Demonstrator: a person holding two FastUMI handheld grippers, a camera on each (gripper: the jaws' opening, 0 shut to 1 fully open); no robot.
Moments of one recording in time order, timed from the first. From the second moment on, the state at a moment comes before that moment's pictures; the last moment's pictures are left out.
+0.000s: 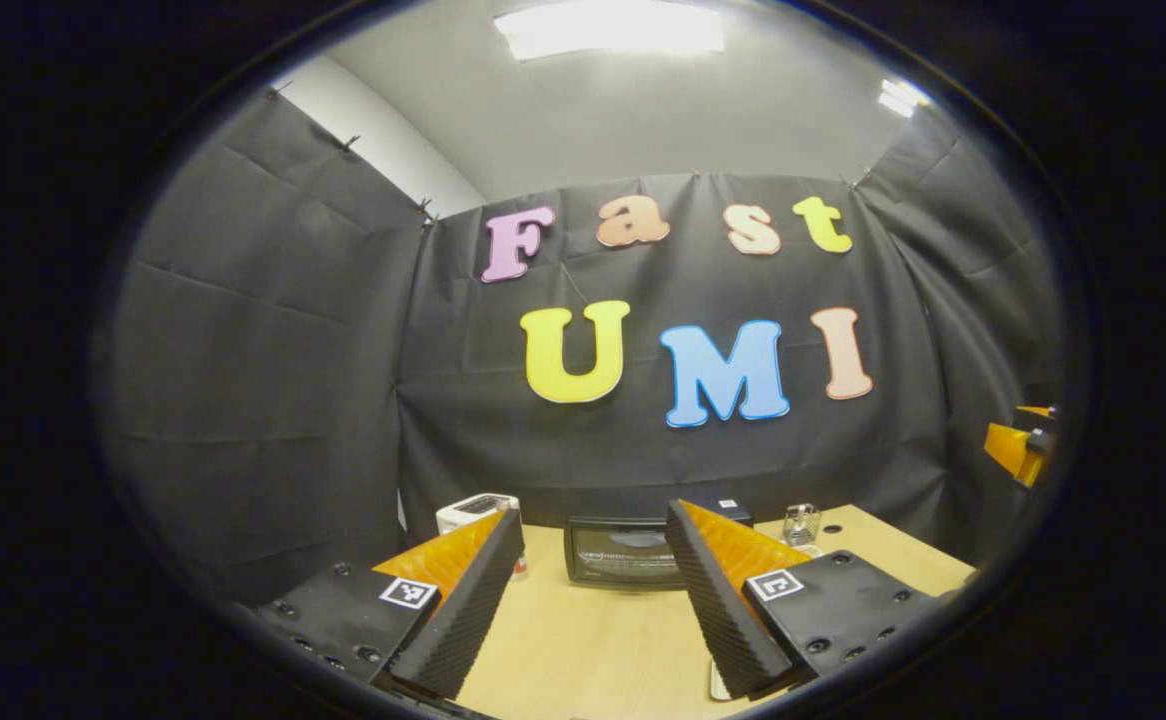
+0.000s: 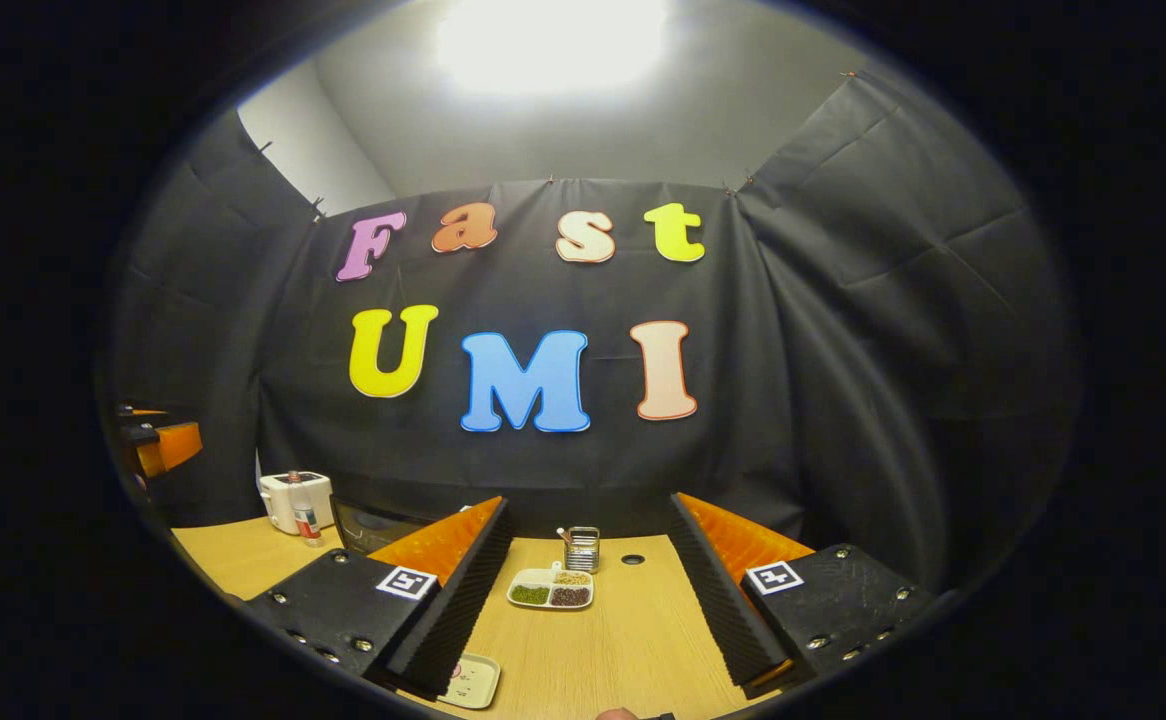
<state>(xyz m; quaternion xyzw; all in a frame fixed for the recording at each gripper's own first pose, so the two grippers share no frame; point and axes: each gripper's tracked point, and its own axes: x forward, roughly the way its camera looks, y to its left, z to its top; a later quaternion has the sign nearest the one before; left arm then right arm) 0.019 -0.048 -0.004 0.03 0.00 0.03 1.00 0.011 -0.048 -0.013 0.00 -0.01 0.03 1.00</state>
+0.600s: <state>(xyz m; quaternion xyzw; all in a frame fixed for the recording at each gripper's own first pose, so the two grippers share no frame) 0.092 -0.070 -0.005 0.03 -0.03 0.00 1.00 0.037 -0.043 -0.001 -0.01 -0.02 0.02 1.00</state>
